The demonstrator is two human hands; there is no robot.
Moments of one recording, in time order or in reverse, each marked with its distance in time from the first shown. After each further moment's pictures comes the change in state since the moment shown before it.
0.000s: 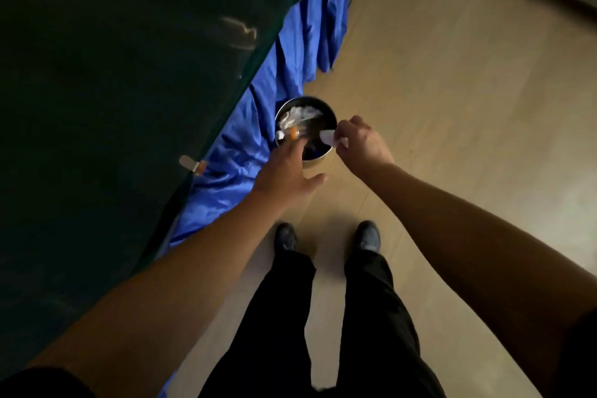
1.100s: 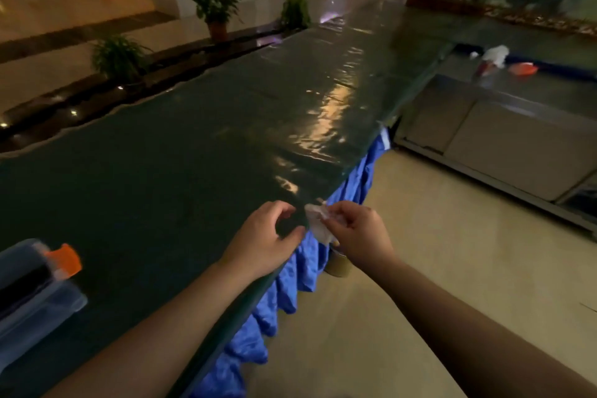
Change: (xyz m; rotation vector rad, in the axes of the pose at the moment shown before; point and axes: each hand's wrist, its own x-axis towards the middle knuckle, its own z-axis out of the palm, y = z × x) left_hand -0.438 -0.044 -0.245 -0.224 0.440 0.216; right_hand -0.356 -0.349 -0.069 0.382 0.317 -0.228
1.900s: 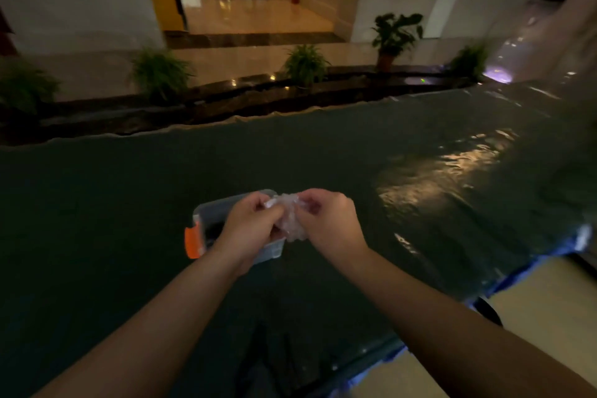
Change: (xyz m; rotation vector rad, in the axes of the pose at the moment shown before) left_hand -0.204 -0.162 -0.283 -0.759 0.623 -0.648; right_hand -0.081 -0.291 0.313 0.098 -0.458 -0.463
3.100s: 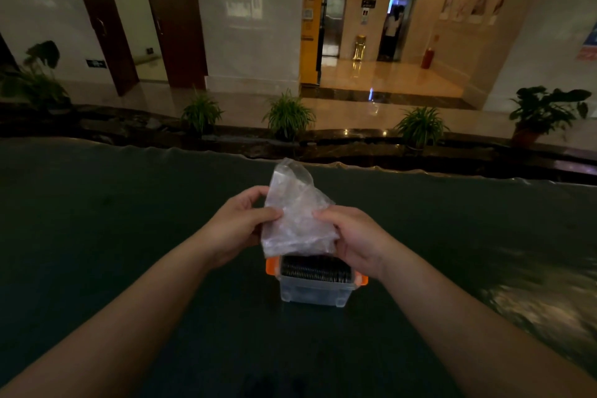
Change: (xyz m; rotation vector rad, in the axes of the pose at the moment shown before) left_hand -0.065 0.048 -0.120 -0.173 0.085 0.181; right_hand 0.054 -0.082 0.022 0.843 -0.842 0.407
